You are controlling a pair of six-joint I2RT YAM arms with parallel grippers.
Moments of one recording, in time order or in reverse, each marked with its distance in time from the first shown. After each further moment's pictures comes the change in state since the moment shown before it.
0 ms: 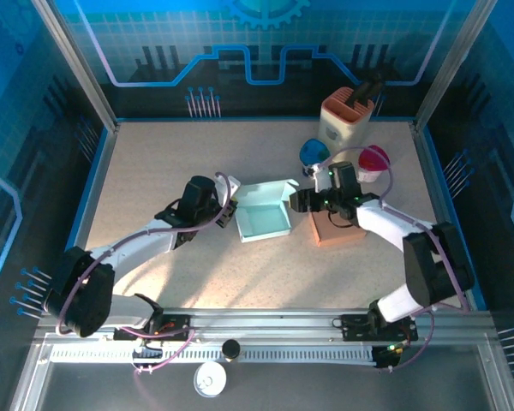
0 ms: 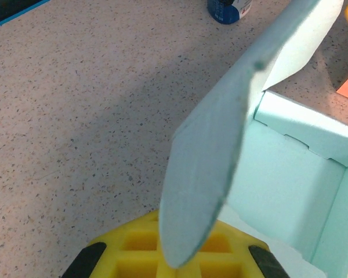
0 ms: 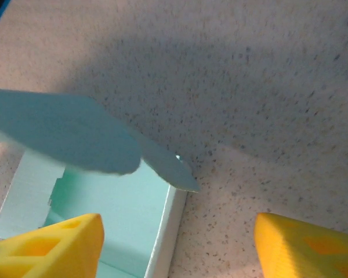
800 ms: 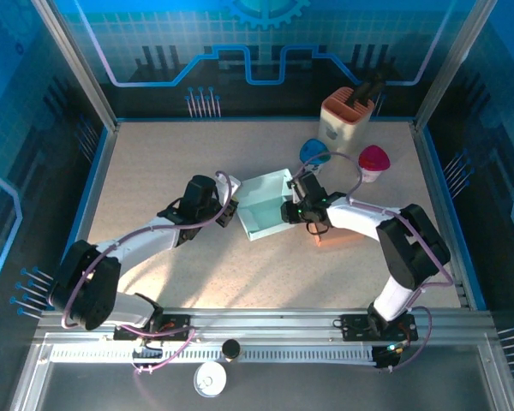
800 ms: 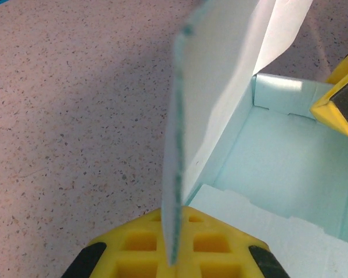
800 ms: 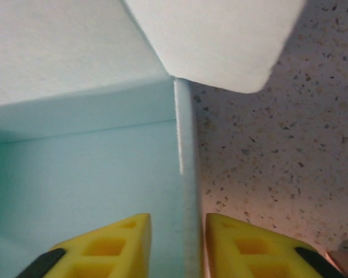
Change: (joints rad) left arm 0.013 0.044 0.003 0.024 0.026 -0.021; right arm 0.228 0.148 0.099 -0.149 0.378 0.189
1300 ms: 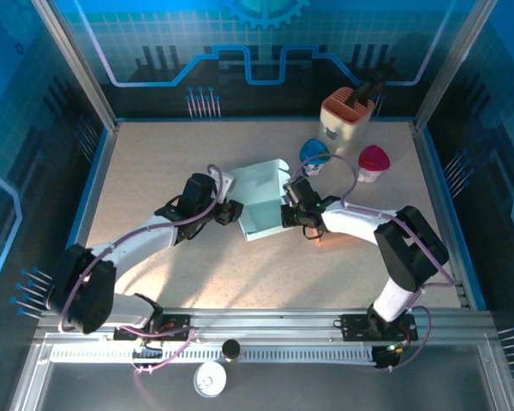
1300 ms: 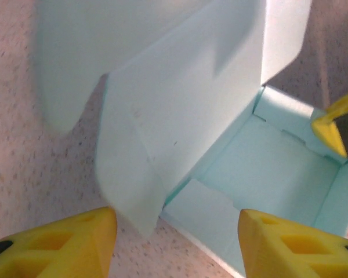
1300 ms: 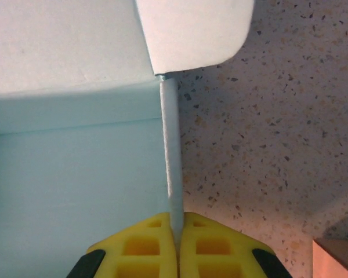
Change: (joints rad) left arm 0.003 -0.048 0.034 -0.126 -0.025 -0.253; right arm 0.067 -0.008 -0.012 -0.005 0.146 0.018
